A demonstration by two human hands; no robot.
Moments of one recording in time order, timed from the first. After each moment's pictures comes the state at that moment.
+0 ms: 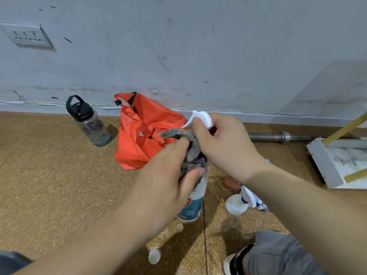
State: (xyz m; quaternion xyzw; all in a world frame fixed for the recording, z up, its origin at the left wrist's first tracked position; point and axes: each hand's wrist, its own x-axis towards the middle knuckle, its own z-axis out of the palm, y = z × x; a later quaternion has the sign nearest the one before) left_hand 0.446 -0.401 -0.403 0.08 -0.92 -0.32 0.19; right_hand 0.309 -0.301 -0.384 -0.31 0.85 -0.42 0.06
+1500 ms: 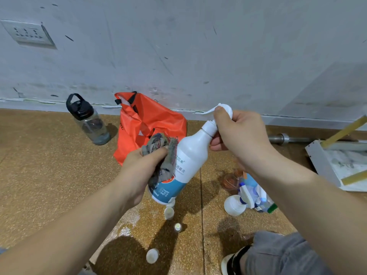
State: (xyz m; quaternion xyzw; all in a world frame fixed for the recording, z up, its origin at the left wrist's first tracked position) left_hand 0.420 -0.443 -0.445 0.38 -0.54 -0.75 0.09; right_hand 0.287 -0.298 -0.381 -0.08 0.80 -0.58 0.14
